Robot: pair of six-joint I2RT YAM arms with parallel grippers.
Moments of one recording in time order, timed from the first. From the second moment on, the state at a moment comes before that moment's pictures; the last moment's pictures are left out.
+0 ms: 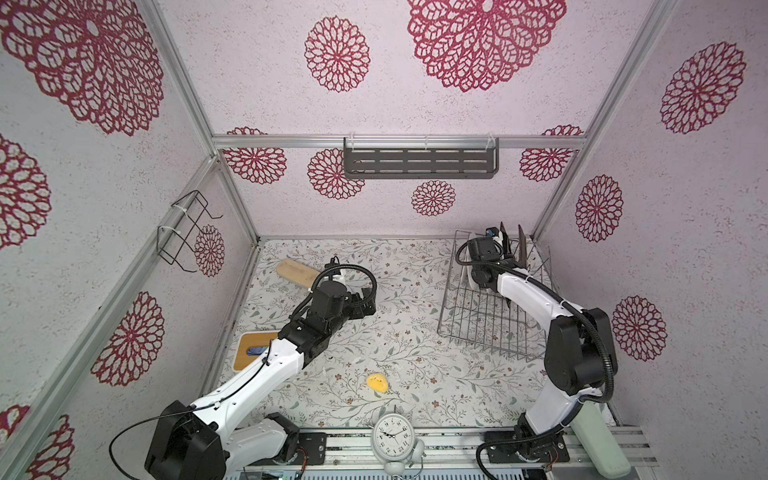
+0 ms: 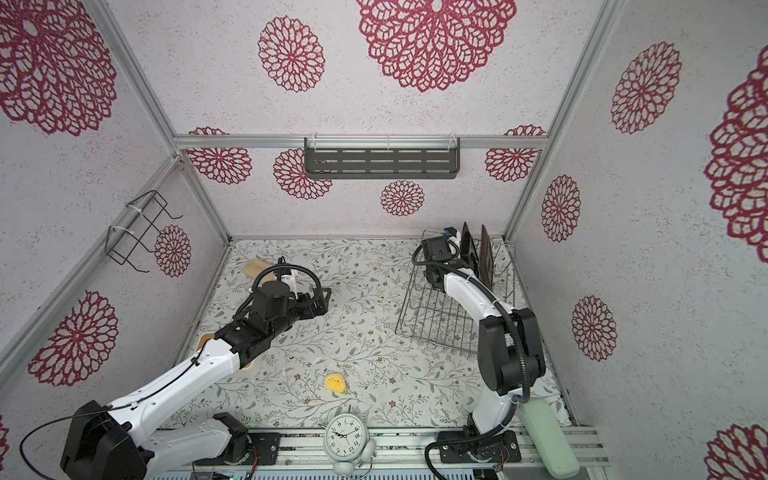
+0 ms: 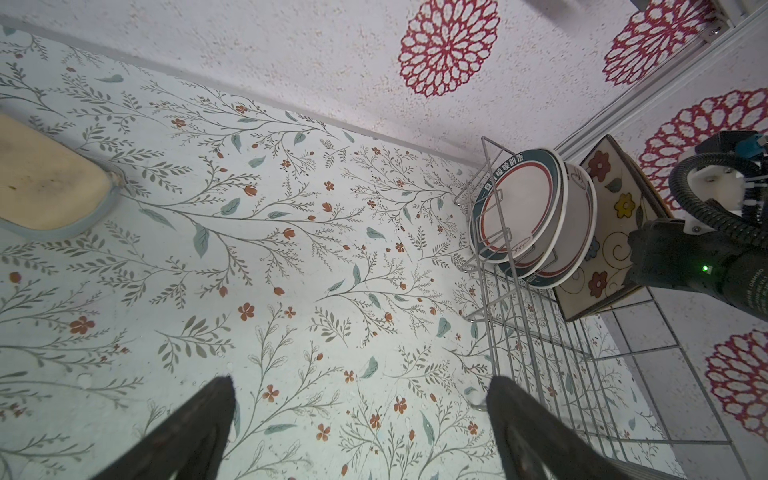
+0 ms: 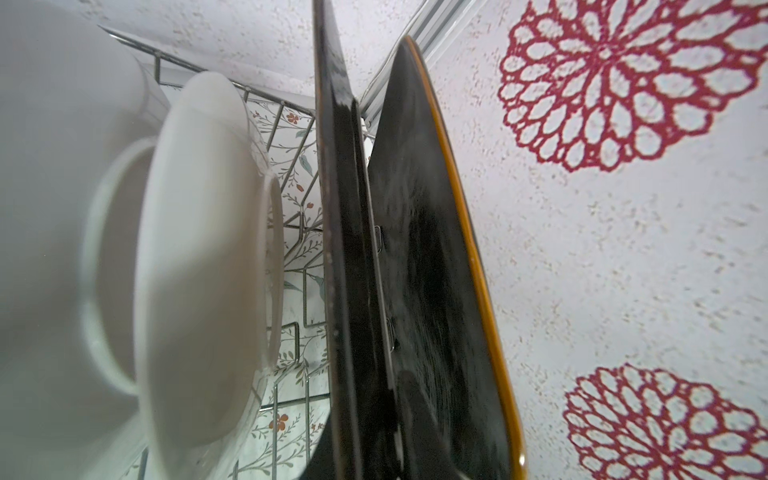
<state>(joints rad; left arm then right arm) -0.55 1.17 0.82 -0.13 -0.14 -0.57 0.30 1.74 1.36 -0.47 0.90 0.06</state>
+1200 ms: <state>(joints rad) -0.57 1.17 0.82 -0.13 -0.15 -0.57 0.33 1.69 1.31 -0.35 0.94 -0.11</state>
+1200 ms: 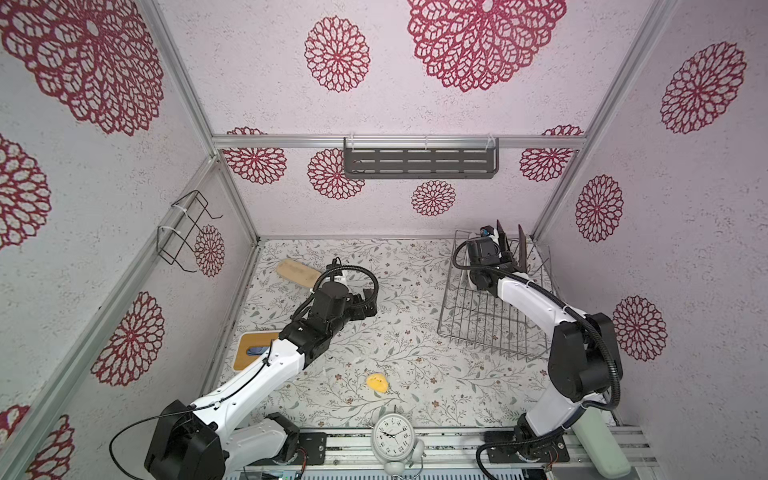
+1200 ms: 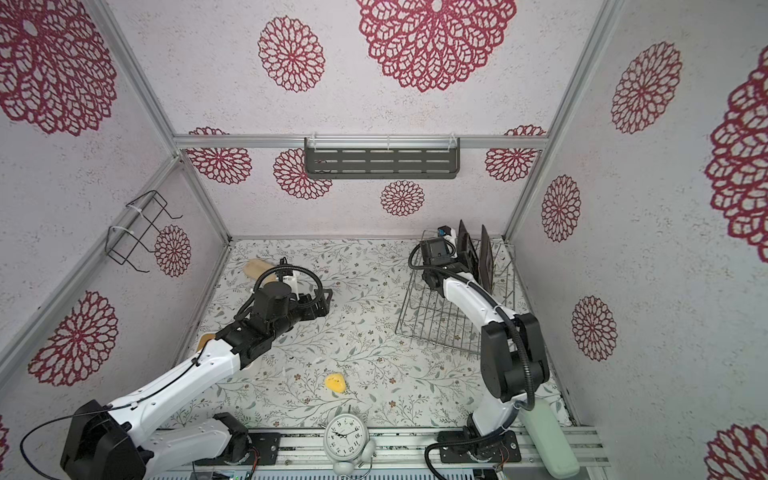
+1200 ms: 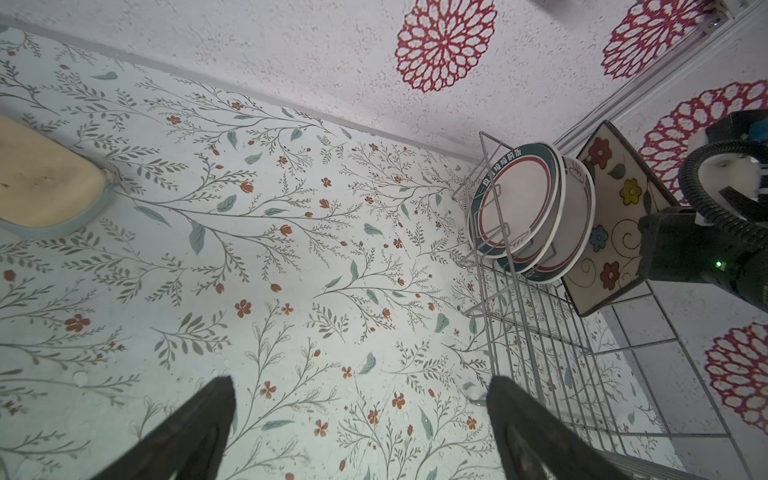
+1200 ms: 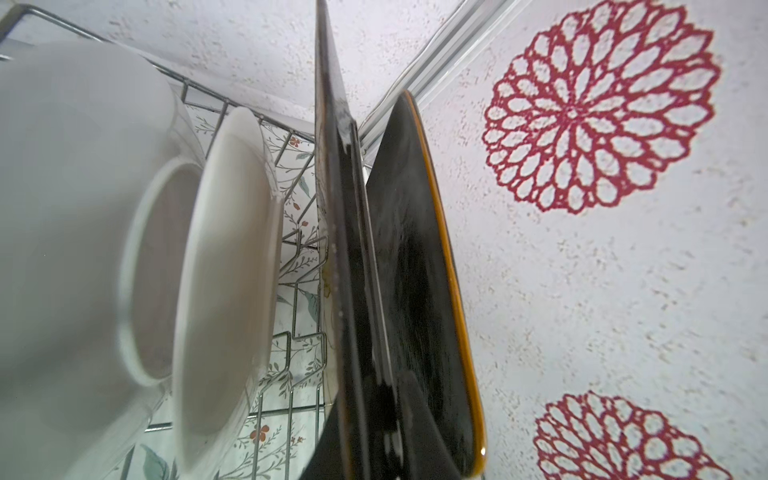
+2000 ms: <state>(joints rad) -0.57 1.17 0.82 -0.13 -0.15 -0.57 0.36 1.63 1.28 -0.24 0.97 -0.20</state>
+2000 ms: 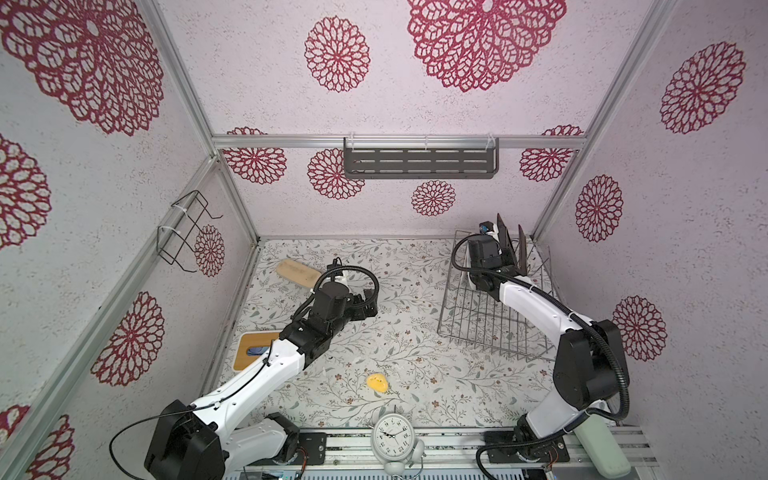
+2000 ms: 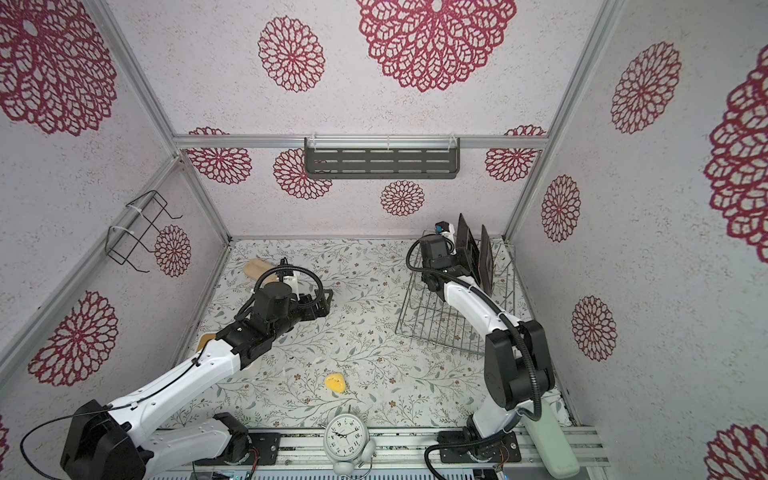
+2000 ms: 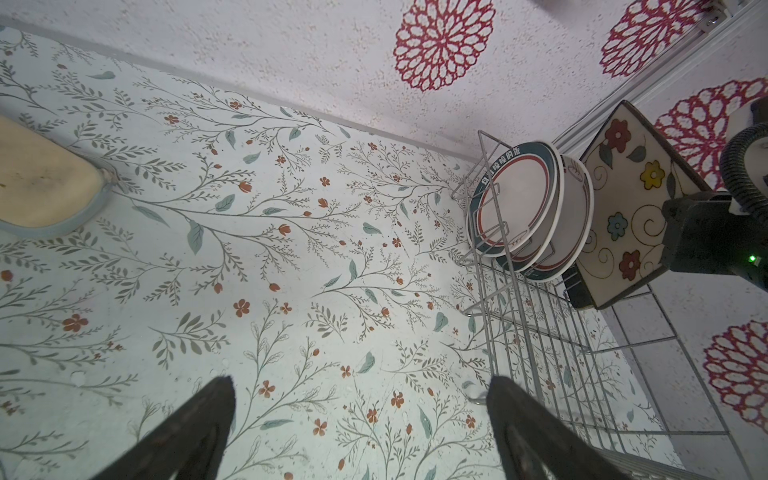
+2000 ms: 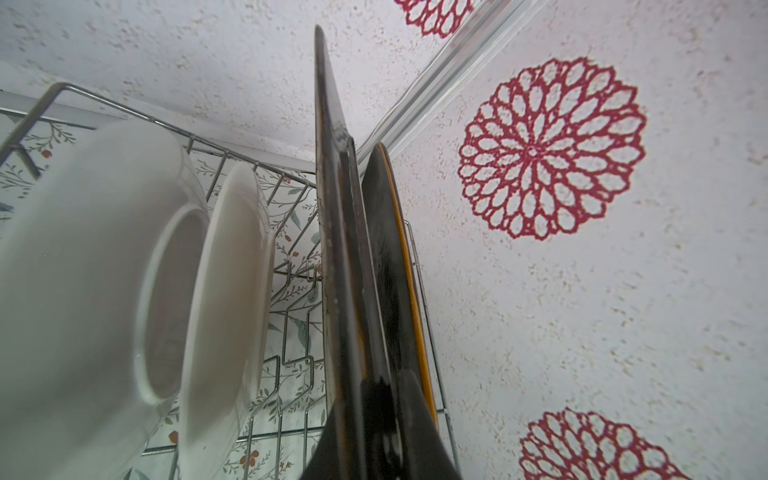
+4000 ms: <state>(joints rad) -0.60 1.18 0.82 -0.09 -0.18 -0.61 0.63 1.31 1.31 -0.14 1.04 -0.29</state>
